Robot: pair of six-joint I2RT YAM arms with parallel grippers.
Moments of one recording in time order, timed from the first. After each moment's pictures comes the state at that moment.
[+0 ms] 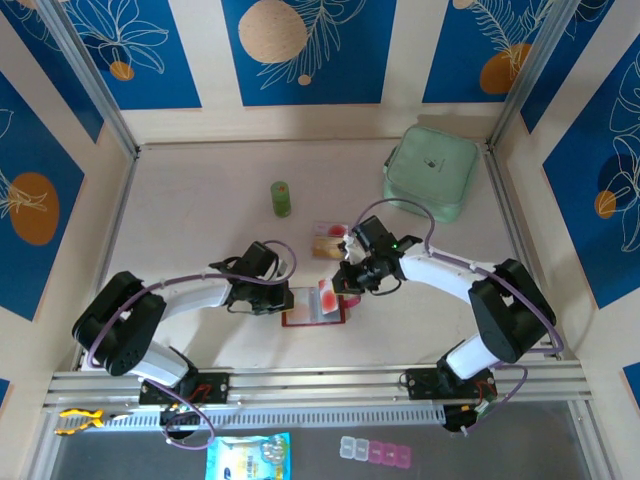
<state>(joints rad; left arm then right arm) -0.67 1.48 0.65 -0.29 0.42 -0.75 0.61 1.51 0.87 -0.52 -0.54 0.49</state>
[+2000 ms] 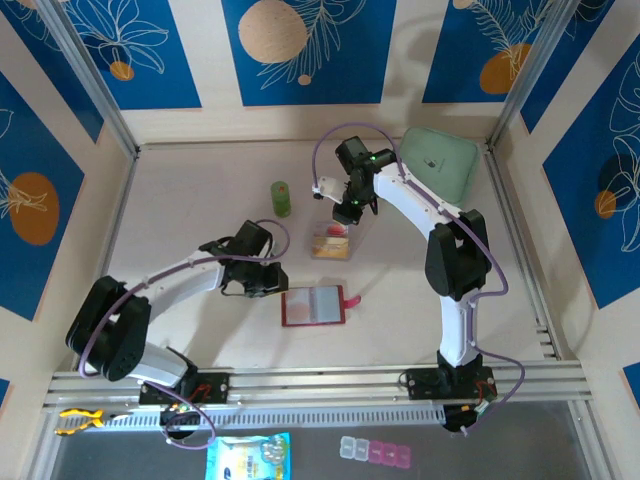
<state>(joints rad) -0.58 1.44 0.82 -0.54 0.37 -0.68 0.49 2.01 1.80 -1.06 -0.19 -0.71</state>
